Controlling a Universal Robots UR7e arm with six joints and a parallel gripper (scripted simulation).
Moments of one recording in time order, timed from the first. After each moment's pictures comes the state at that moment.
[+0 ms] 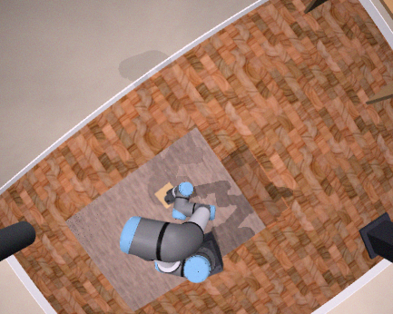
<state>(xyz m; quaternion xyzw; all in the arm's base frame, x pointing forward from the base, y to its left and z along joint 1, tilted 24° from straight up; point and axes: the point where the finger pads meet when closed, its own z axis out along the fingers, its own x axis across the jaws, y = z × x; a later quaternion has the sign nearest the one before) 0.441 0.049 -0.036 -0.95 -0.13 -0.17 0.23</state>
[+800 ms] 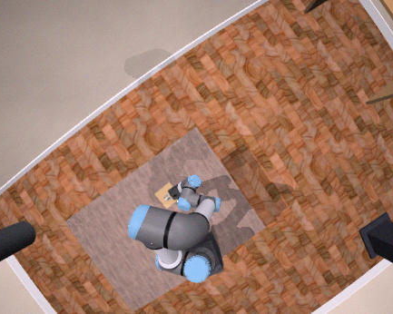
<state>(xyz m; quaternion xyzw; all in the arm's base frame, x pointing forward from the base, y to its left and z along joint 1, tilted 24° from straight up) 0.443 0.045 -0.037 -0.92 -0.15 -0.16 0.34</state>
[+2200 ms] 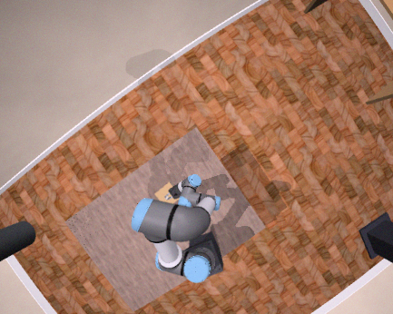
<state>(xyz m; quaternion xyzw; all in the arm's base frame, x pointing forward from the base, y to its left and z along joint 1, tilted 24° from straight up) 0.450 0.045 -0.054 -0.92 -0.15 -0.16 0.34</state>
